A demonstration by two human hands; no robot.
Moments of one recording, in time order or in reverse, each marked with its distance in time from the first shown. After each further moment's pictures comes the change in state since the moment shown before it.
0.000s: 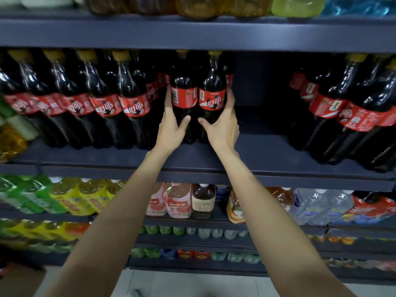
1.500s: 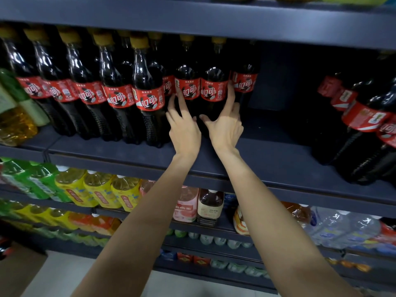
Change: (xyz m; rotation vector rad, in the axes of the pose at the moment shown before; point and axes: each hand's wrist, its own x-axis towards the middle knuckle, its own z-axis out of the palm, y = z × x) left_hand 0.004 -0.017 0.039 0.575 0.477 -0.027; right_hand 0.018 0.009 0.052 -0.161 0.122 -0.180
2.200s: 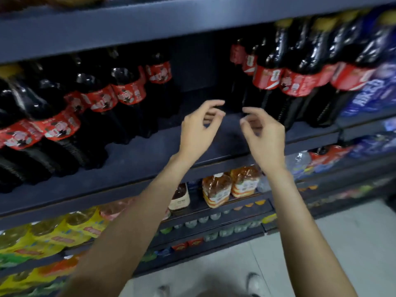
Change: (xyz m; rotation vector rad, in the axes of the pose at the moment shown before) left_hand -0.056 0.134 -0.016 -0.794 -0.750 0.257; right_hand -0.047 0.111 -0.194 0.102 0.090 0.170
